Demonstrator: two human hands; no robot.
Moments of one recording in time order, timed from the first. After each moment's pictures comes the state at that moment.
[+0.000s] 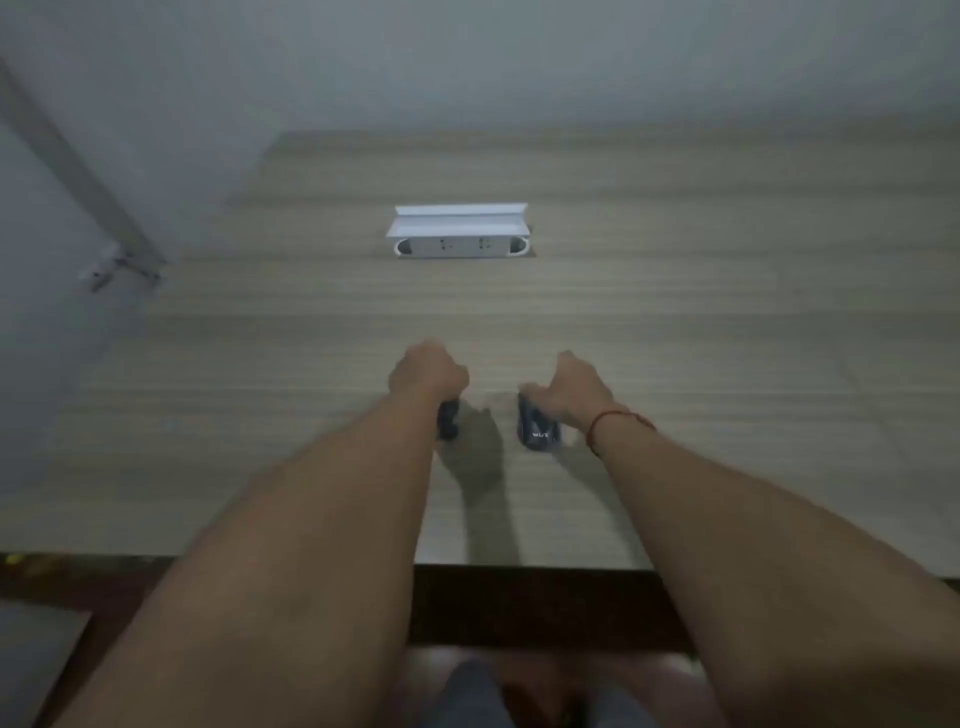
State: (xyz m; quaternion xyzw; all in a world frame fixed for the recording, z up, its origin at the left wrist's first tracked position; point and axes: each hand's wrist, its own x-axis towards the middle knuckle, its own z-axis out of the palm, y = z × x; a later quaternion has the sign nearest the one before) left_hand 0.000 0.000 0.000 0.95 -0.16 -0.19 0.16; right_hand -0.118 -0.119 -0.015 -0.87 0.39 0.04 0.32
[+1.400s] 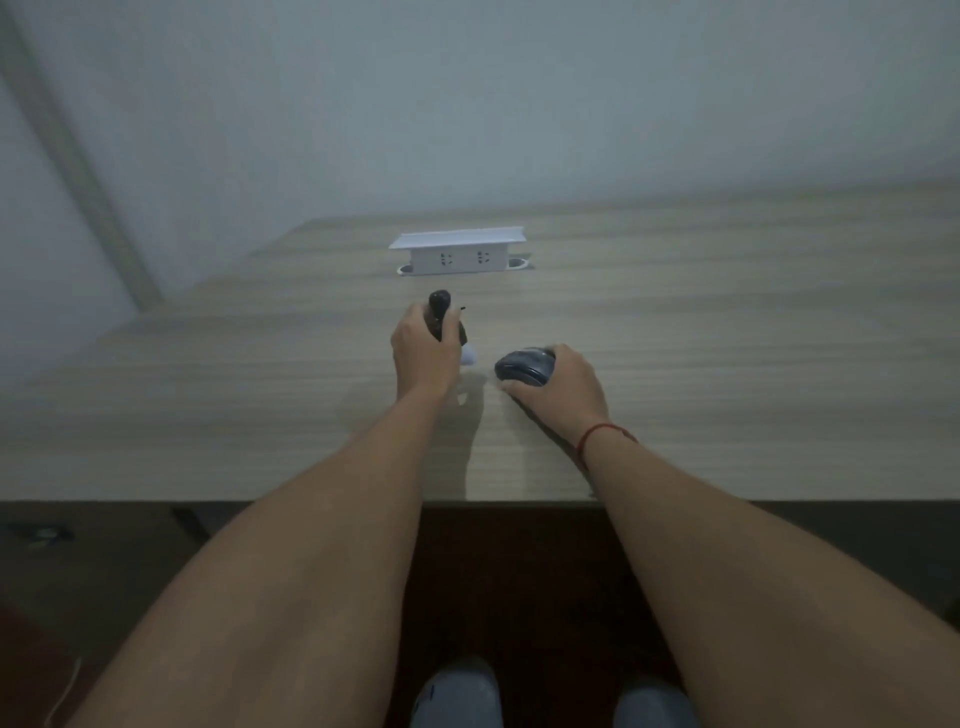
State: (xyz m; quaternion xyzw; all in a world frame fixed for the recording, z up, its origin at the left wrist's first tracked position) left_hand -0.043 0.013 -0.119 0.80 -0.19 0.14 0.56; right_hand -0.135 -0.100 -0.167 -0.84 0.32 -0.26 0.35
